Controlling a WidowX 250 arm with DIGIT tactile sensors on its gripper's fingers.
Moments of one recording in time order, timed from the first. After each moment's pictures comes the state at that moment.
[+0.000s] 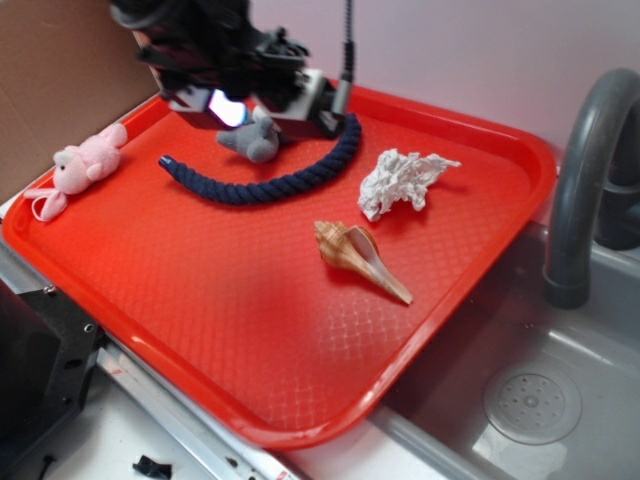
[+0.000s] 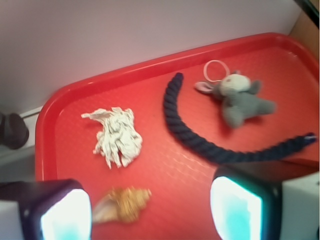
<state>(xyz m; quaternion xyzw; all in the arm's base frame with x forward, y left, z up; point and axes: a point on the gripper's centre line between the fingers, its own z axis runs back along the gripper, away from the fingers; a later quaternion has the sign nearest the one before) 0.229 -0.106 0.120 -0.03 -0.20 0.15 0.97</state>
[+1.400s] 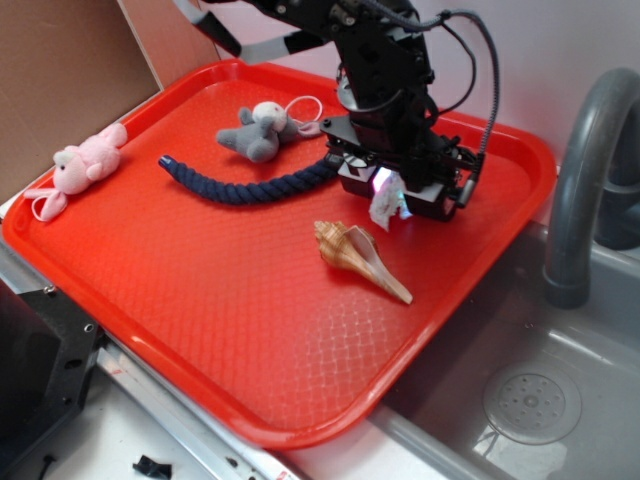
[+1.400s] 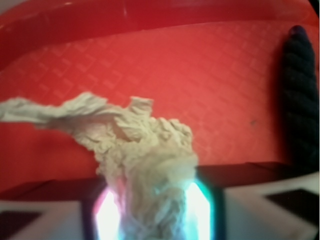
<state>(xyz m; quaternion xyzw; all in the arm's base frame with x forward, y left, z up) 0.294 -0.131 0.025 0.02 -0.10 0.10 0.99</state>
